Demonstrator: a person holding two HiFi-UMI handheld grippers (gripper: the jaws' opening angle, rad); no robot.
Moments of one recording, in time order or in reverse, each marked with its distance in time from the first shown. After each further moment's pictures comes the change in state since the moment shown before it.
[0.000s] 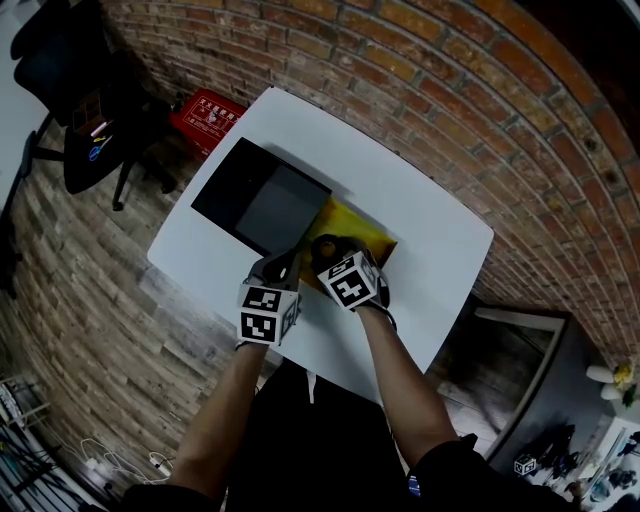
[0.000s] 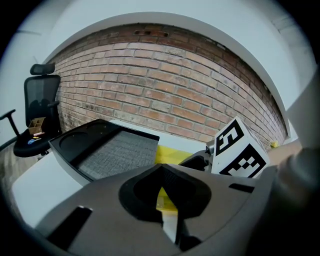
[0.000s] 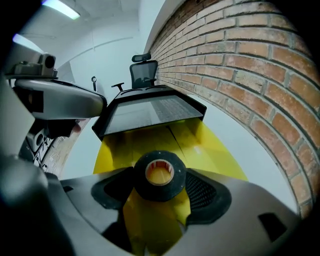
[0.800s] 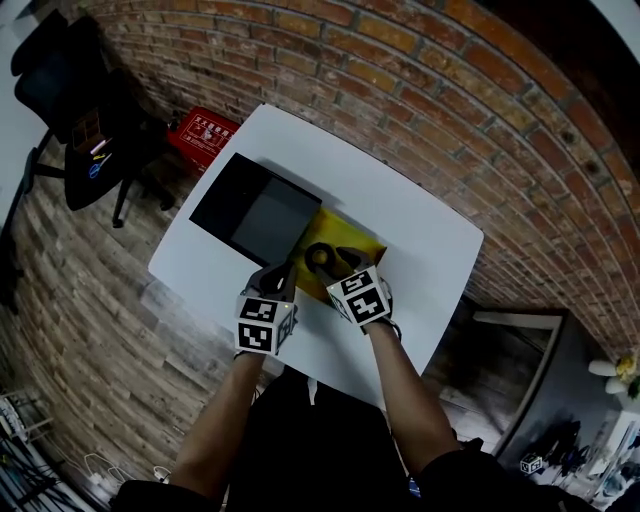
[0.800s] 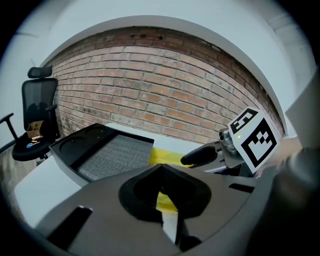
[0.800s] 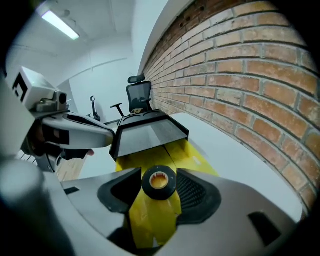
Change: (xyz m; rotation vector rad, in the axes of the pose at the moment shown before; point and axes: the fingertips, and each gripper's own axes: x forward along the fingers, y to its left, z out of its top) left arm -0.012 -0.013 0.004 0.027 -0.011 -0.019; right arm -0.053 -0.006 0.018 0.101 -0.192 -0.011
